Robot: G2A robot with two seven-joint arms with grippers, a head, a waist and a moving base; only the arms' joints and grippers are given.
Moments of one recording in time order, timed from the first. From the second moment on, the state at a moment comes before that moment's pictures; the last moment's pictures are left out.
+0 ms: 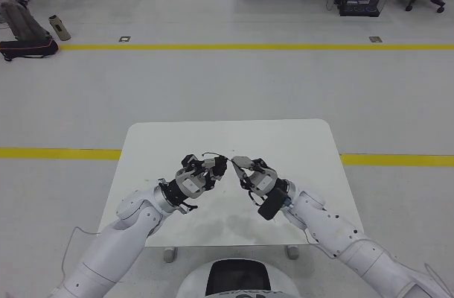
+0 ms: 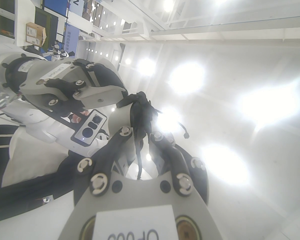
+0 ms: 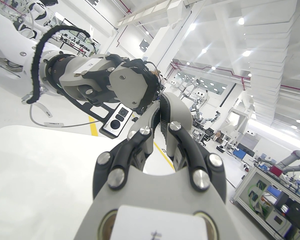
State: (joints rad) left arm 1.48 -1.03 -1.10 -1.74 -1.22 0.05 -0.78; right arm -1.20 -1.09 0.70 -1.43 -1.57 0.01 -0.94
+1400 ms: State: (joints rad) left arm 1.48 -1.03 -1.10 -1.74 -1.22 0.05 -0.78; right arm -1.23 -1.07 0.69 -1.44 -1.57 0.00 -0.92
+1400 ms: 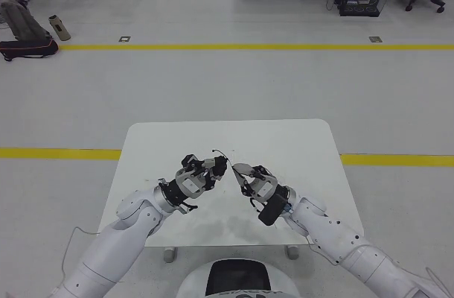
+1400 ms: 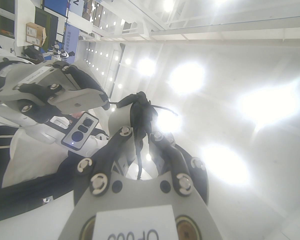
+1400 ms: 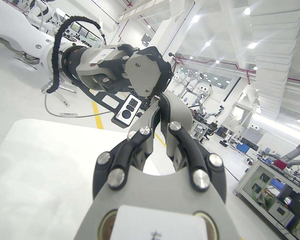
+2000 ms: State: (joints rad) left arm 1.48 -1.03 -1.10 -1.74 -1.22 0.05 -0.78; right arm -1.22 -1.06 0.66 -1.43 -1.57 -0.01 -0.92
